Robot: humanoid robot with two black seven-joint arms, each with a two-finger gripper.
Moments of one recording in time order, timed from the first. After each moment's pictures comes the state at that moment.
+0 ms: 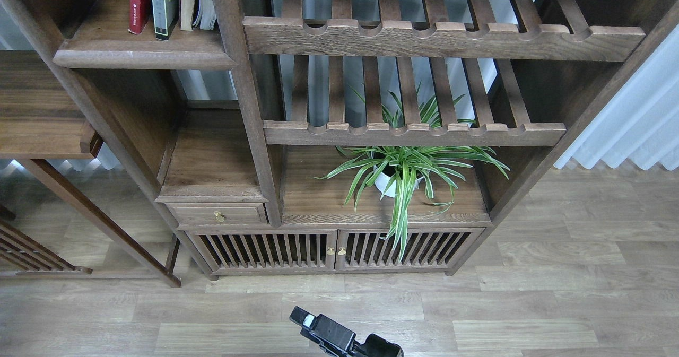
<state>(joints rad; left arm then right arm) -1.11 0.77 -1.21 -1.03 0.54 -0.49 0.31 -0.11 0.01 0.69 1.08 0.04 0.58 -0.17</state>
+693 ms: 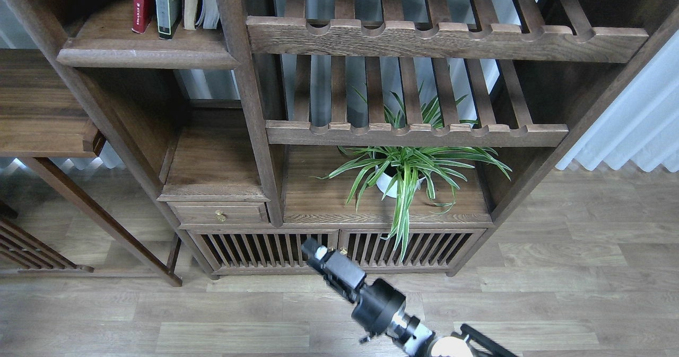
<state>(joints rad) -1.15 0.58 -1.23 -0.82 0.66 -0.49 0.20 0.07 0.01 0.78 1.17 0.10 0.58 0.02</state>
